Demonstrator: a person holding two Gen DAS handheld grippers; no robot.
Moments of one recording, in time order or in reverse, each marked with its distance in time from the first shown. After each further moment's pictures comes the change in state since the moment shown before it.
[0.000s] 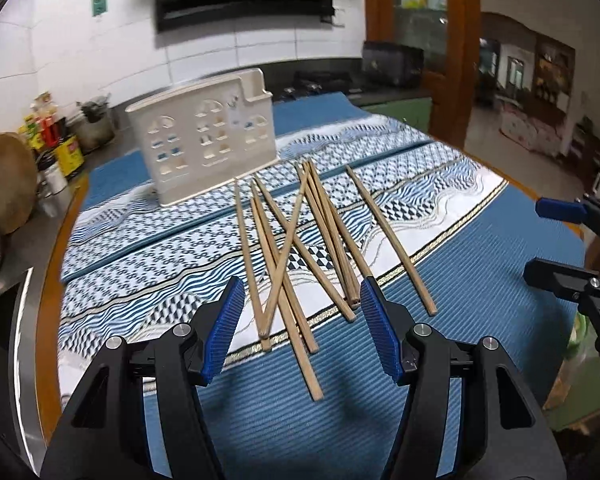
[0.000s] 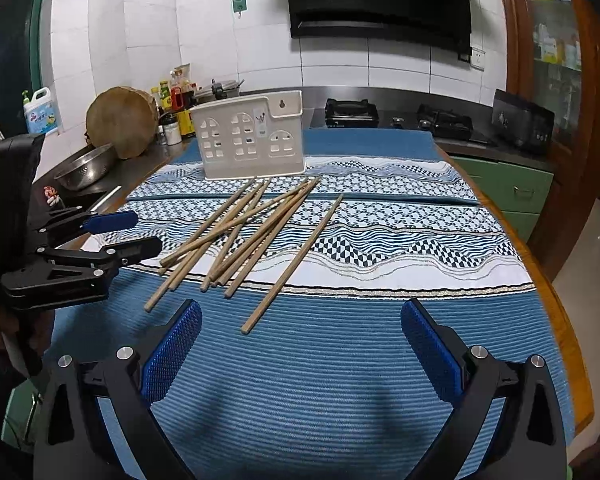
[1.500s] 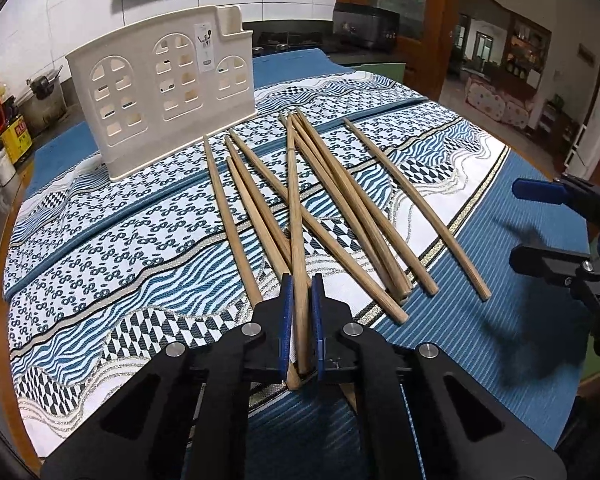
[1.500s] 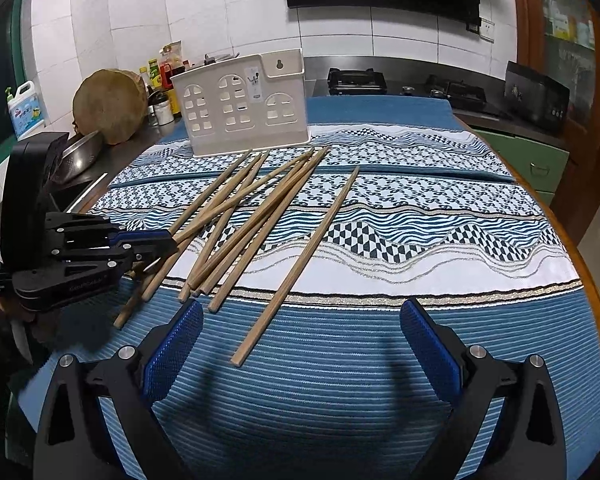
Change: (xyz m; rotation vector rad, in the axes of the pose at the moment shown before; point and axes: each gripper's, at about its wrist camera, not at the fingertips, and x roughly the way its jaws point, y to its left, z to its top) left arm 0.071 0.030 -0.003 0.038 0.117 -0.150; right arm 0.066 0.003 0.007 0.032 0.091 0.026
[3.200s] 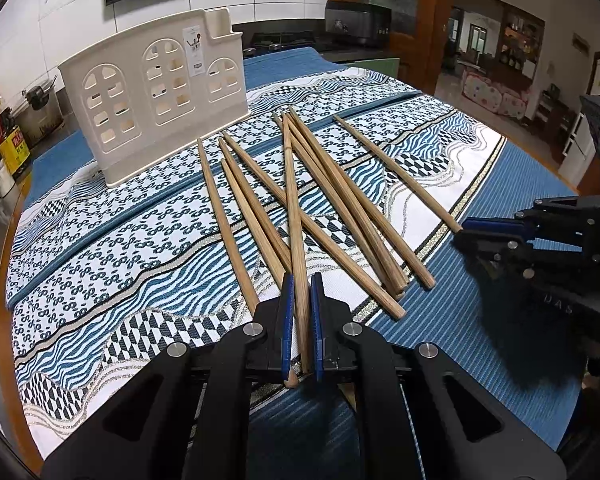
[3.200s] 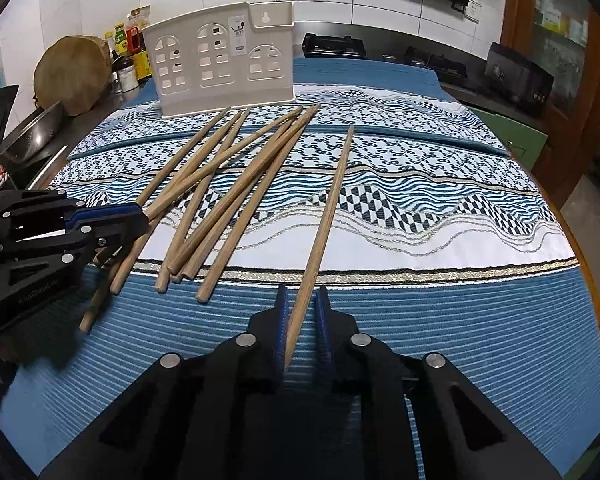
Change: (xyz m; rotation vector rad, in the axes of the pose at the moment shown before) left arm -0.001 -0.005 -0.002 0.038 0.002 0.005; right arm 0.033 0.025 -0.004 0.024 0.121 -0.149
